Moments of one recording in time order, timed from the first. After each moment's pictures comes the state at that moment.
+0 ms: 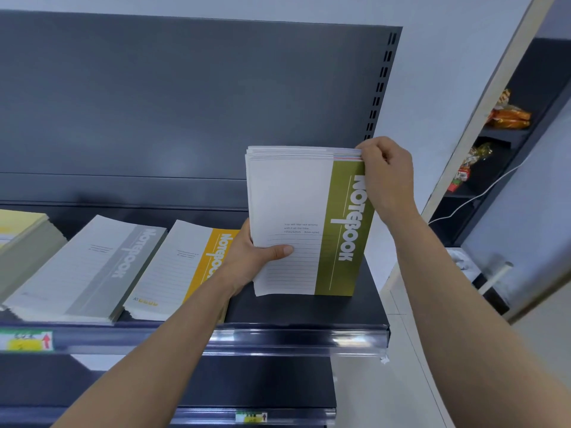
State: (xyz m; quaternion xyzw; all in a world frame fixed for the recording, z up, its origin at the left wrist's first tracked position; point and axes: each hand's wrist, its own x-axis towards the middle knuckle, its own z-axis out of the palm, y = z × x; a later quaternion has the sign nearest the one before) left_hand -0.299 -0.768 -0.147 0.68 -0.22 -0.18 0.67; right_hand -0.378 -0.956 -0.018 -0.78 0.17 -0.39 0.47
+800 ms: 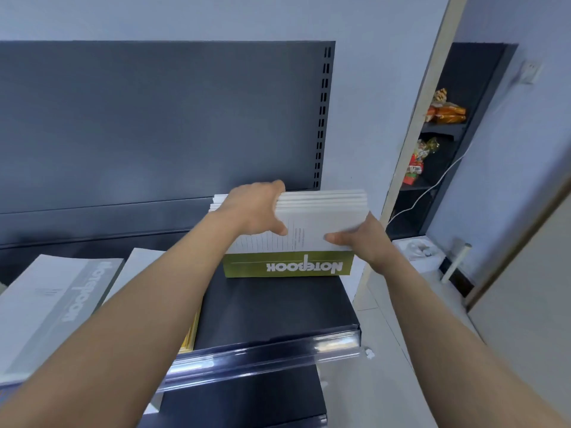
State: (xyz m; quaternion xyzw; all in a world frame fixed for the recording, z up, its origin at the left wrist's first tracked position) left_hand -0.287 -0.849 -0.035 0.89 -0.45 0.03 0.09; right_hand -0.419 -1.022 -0.103 -0.80 0.20 -0.20 0.53
